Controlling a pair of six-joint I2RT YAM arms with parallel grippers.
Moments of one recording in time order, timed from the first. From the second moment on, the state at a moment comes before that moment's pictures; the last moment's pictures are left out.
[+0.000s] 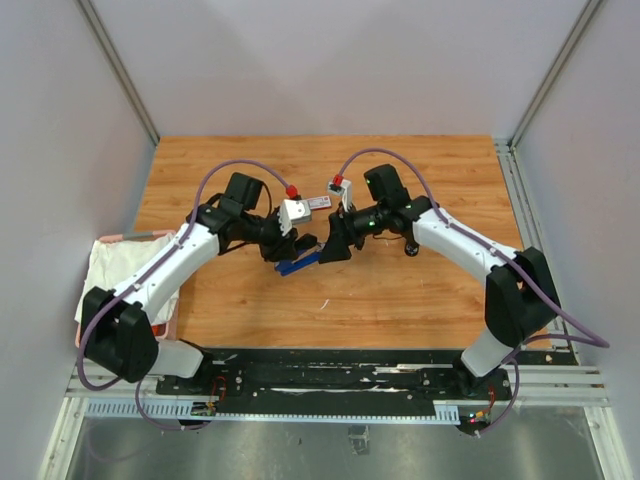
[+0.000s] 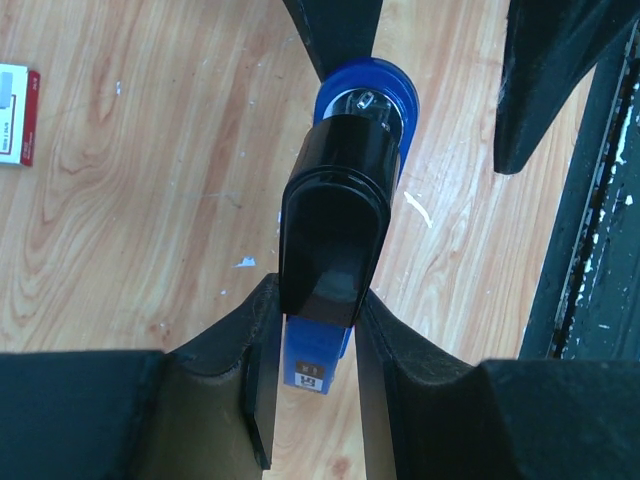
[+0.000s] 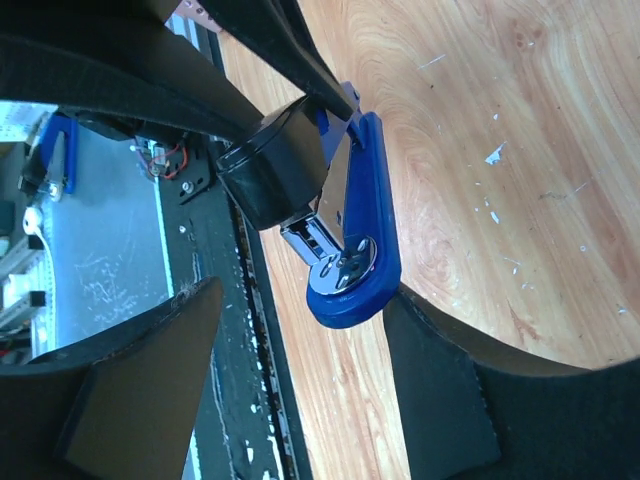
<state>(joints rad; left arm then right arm) -0.43 1.37 1.10 -0.65 0.66 0.61 0.58 1.62 1.23 -0.39 -0.90 0.01</state>
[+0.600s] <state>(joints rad) -0.44 1.32 1.06 -0.61 0.64 0.60 0.55 1.63 1.19 -0.28 -0.90 0.18</state>
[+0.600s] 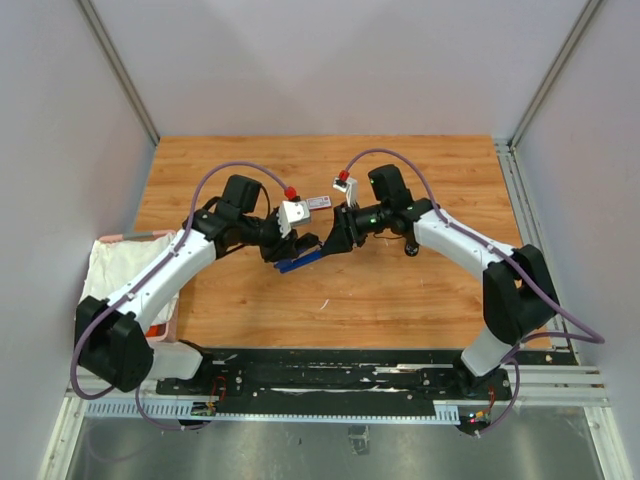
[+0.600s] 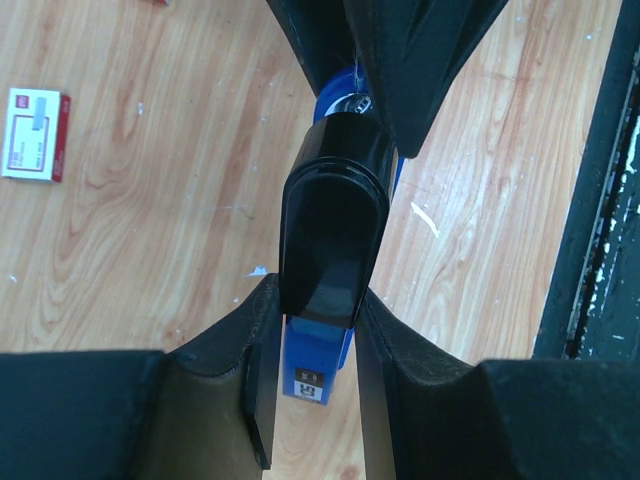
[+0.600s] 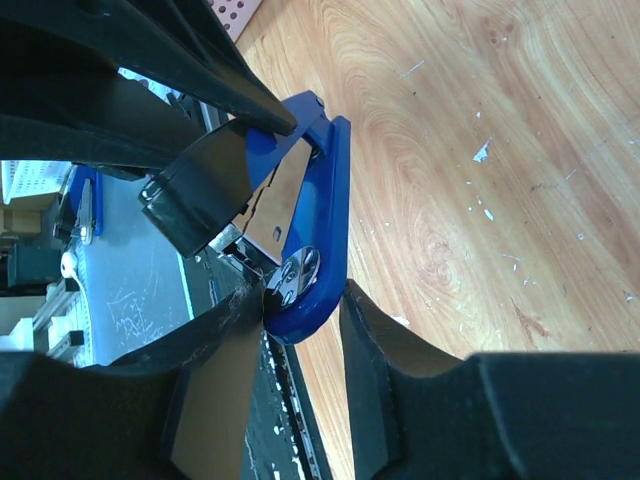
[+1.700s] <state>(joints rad) -0.47 1.24 1.00 -0.52 0.57 0.61 0.53 1.63 1.14 -0.19 -0.90 0.30</state>
